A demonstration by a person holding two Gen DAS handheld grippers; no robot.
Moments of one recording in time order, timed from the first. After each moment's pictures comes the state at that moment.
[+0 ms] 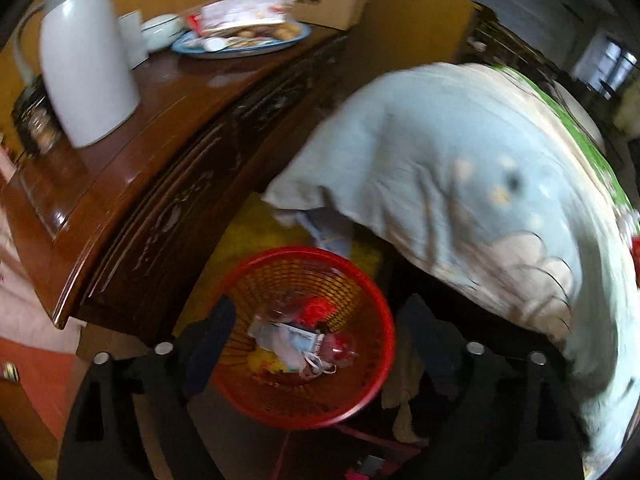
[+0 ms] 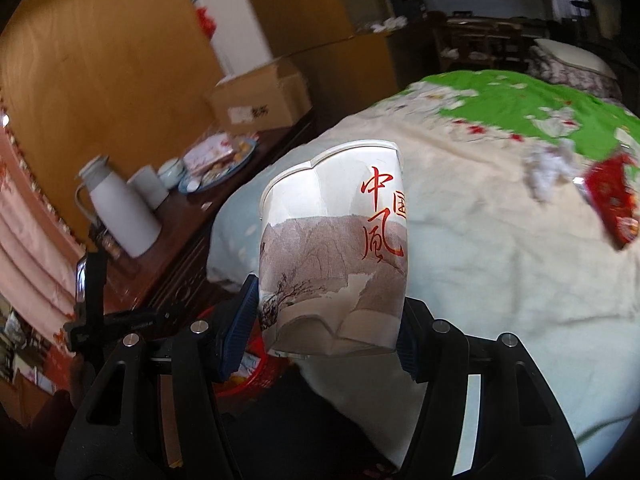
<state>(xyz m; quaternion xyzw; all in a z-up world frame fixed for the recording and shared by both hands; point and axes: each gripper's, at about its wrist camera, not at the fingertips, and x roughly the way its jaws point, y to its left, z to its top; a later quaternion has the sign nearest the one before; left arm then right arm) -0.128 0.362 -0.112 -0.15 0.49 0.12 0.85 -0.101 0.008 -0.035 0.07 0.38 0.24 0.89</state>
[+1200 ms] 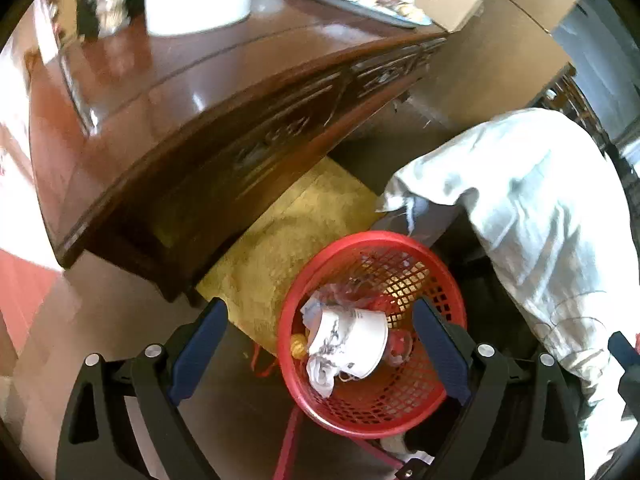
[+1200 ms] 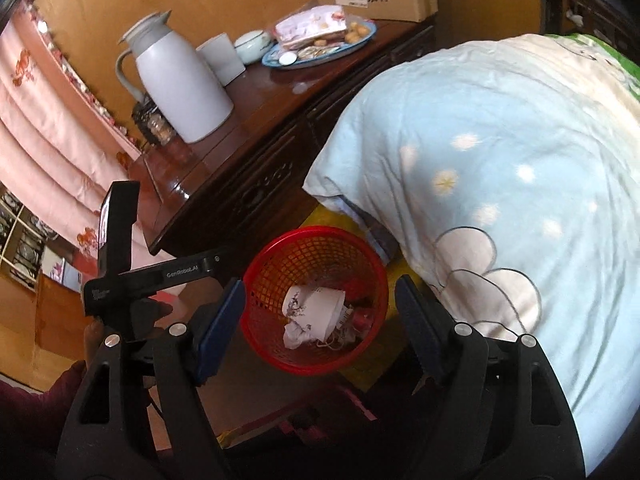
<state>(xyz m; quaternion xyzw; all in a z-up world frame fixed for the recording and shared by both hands) -0.164 0.450 -0.155 -0.26 0.50 0.19 0.80 -0.086 0.181 -0.087 -0.03 0.49 0.37 0.79</state>
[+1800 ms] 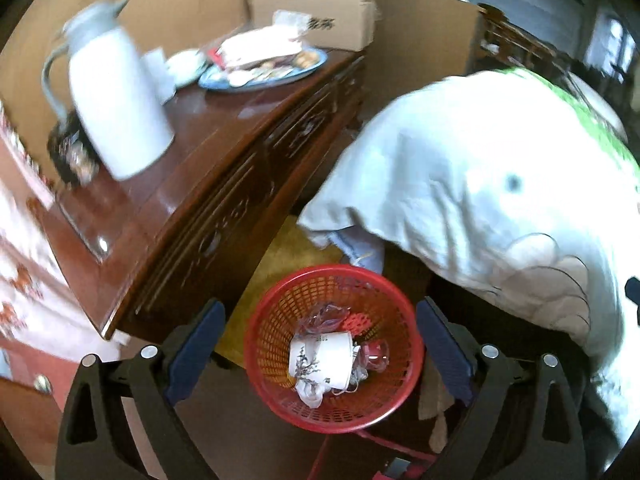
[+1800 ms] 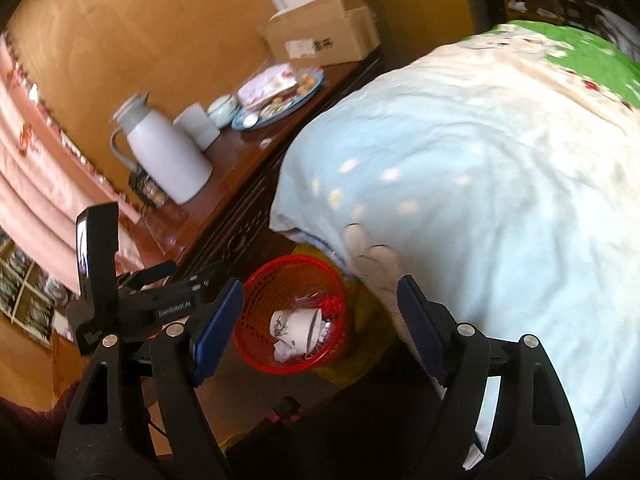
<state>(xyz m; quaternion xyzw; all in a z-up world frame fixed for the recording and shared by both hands) -0.137 0.328 -0.082 -0.06 0.47 0.17 0.86 -0.086 0.070 -0.065 0.08 0.45 0.32 0.83</state>
